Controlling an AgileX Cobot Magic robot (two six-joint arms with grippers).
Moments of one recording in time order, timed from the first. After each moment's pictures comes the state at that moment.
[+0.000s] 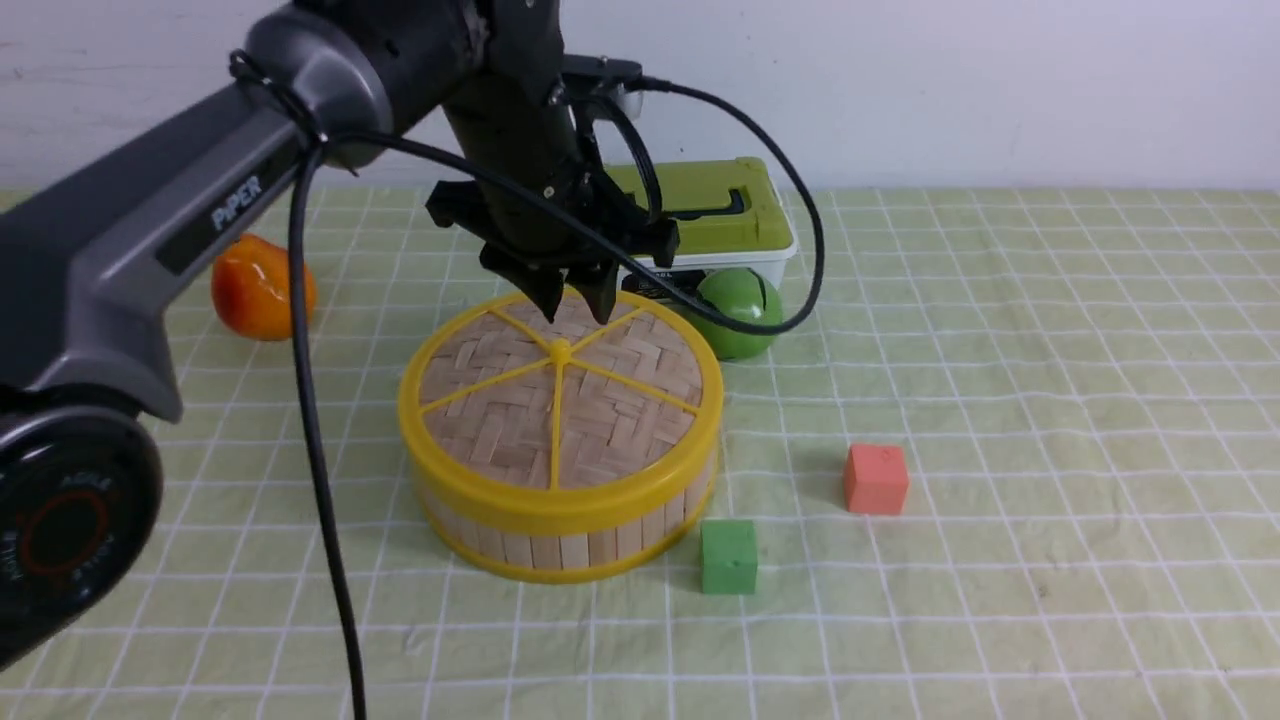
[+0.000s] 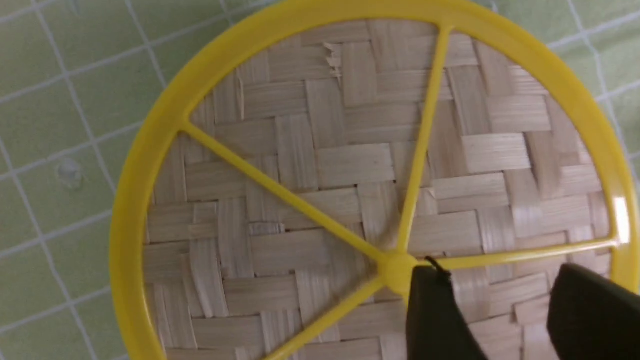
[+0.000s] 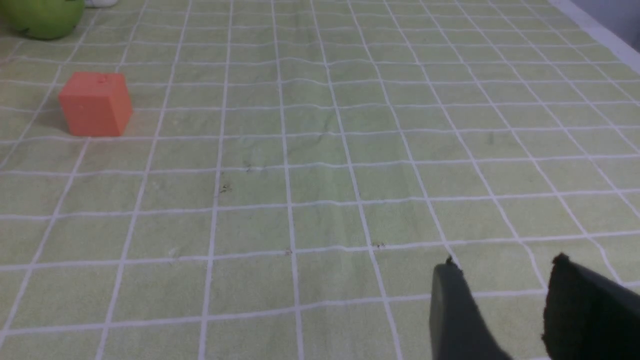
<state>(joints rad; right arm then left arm) -0.10 -0.02 0.02 -0.05 0.37 0.07 -0.46 2.15 -2.17 0.00 1.24 -0.15</state>
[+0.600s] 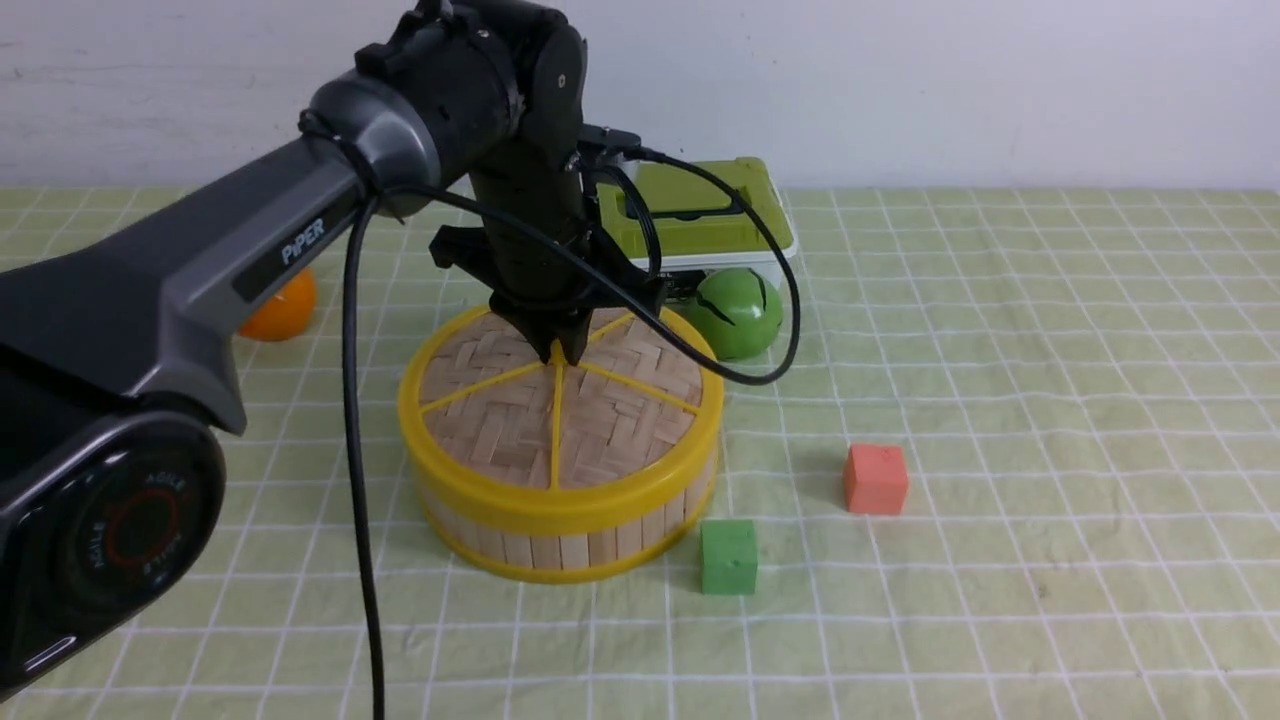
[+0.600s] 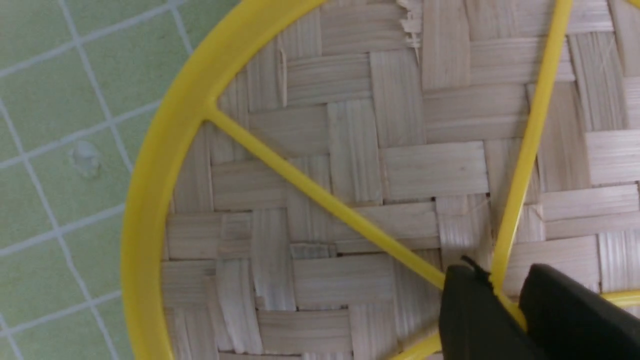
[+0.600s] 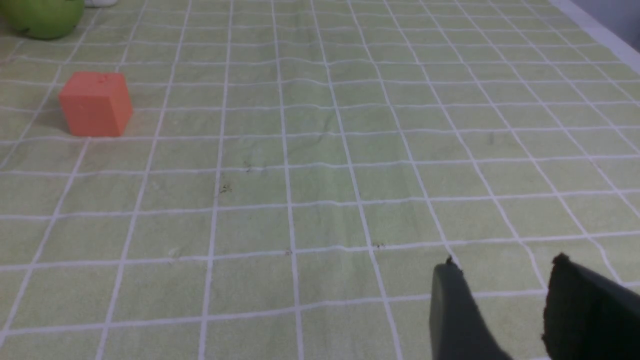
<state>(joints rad) -0.10 -0.02 0.02 -0.05 0.37 0.07 -0.46 2.23 -2.17 0.07 1.24 -0.17</state>
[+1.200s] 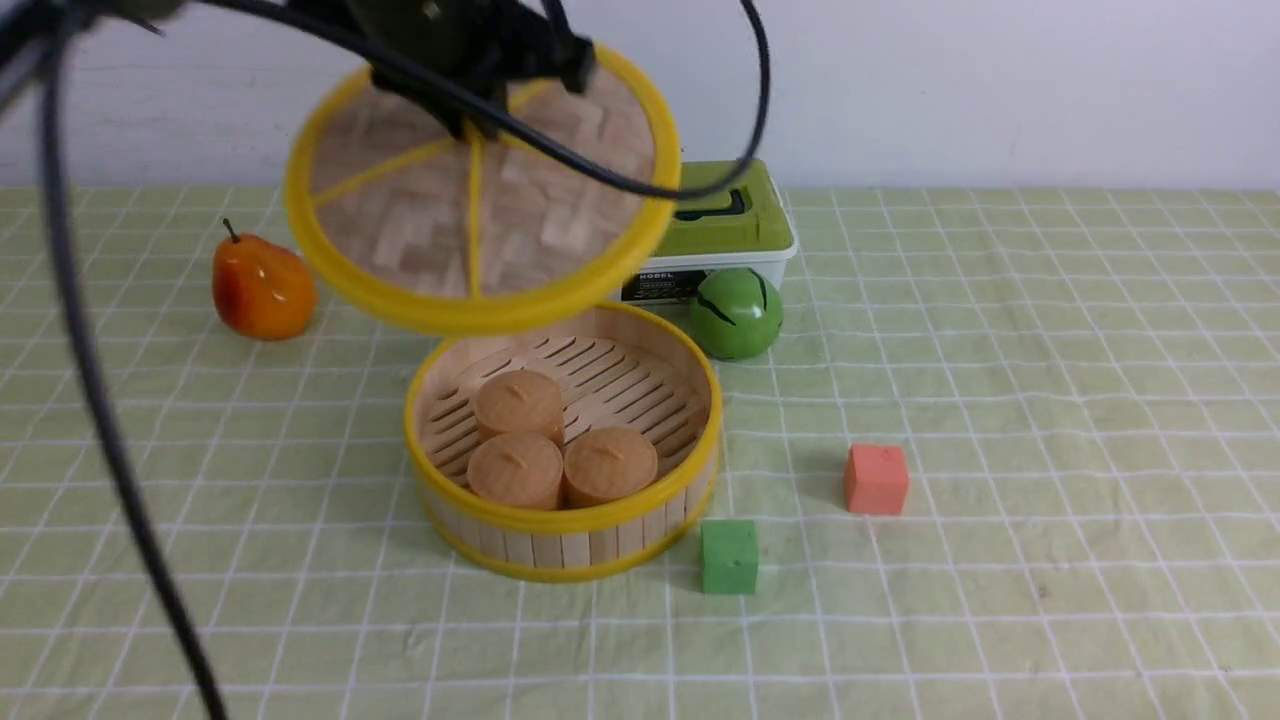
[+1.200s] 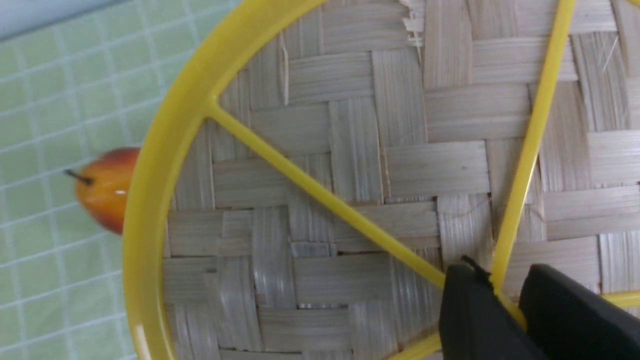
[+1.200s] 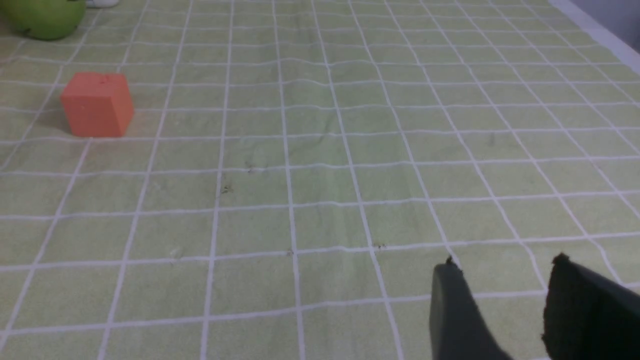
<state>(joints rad) -0.10 -0.02 0.02 -0.05 0.37 0.07 -0.43 1.87 -2.18 0.22 1.24 -0.18</state>
